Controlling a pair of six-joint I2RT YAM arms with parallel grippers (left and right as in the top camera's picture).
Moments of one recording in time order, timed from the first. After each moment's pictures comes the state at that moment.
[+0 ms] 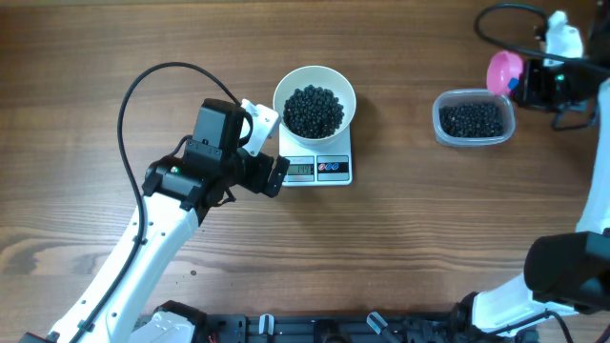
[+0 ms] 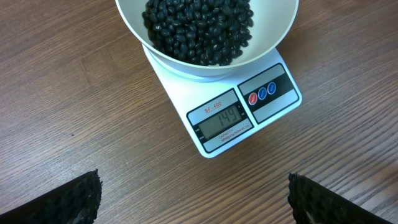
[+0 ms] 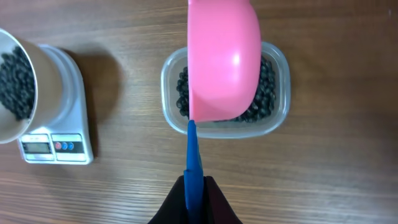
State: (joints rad) left arm -0.37 1.28 1.01 -0.70 0.14 0.09; right arm -0.27 1.76 1.89 -1.40 -0.23 -0.19
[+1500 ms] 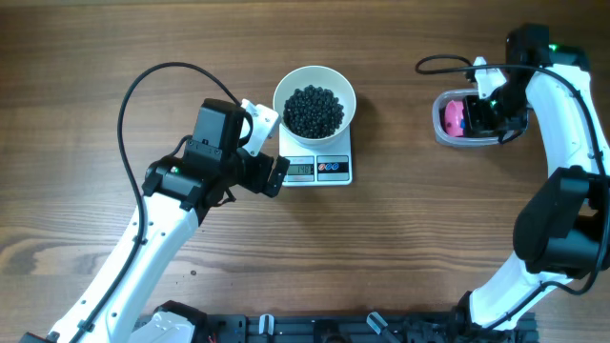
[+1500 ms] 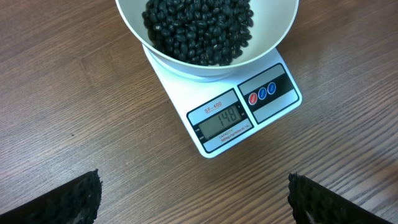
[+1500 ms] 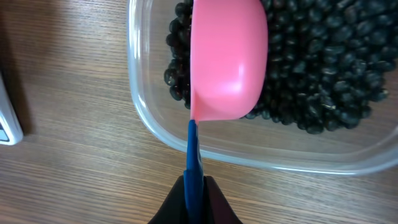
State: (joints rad) left arm -0.37 1.28 1.01 -0.70 0.14 0.09; right arm -0.15 1.92 1.61 -1.23 -0.15 -0.24
